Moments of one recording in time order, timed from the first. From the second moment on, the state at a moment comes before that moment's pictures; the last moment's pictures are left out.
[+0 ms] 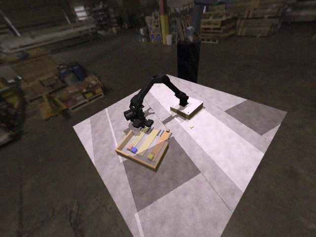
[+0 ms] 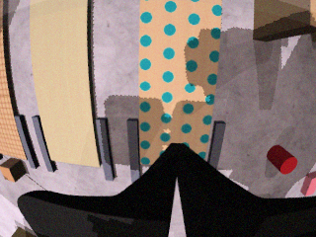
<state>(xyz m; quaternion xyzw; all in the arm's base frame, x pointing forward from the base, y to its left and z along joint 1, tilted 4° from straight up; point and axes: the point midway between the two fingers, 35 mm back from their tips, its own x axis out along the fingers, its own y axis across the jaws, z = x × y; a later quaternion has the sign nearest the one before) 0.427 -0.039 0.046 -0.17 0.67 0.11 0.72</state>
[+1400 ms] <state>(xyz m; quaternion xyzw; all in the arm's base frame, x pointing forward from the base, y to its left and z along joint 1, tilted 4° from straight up) 0.426 -0.042 0.022 -0.17 0.67 0.11 0.71</state>
